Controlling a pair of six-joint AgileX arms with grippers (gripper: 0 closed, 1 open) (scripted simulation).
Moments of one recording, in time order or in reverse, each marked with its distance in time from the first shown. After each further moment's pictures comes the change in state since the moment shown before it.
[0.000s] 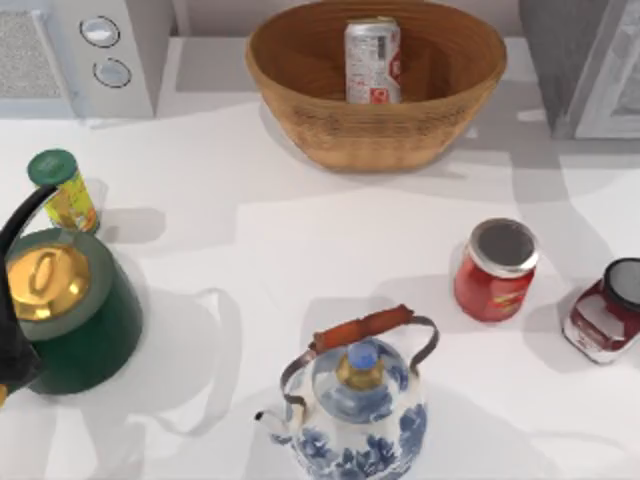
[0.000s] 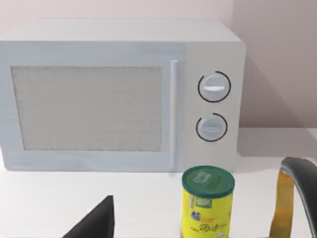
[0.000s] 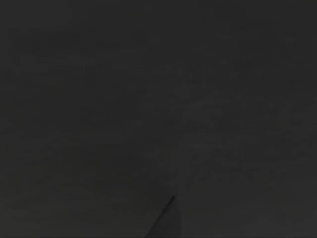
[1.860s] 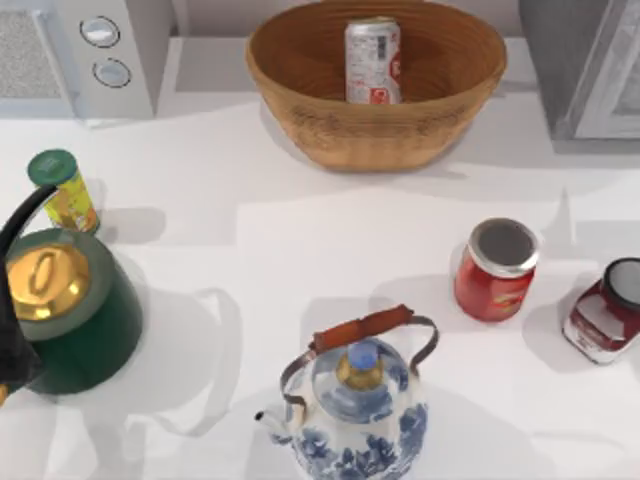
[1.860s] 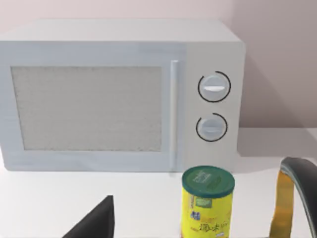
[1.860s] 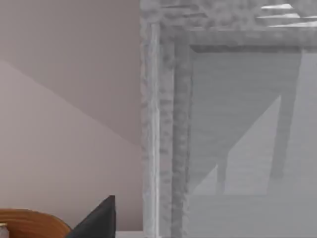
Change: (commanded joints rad) left arm 0.000 0.000 0.000 0.000 0.000 0.000; right arm -0.286 -0.656 -0.894 0.255 -0.273 -0.013
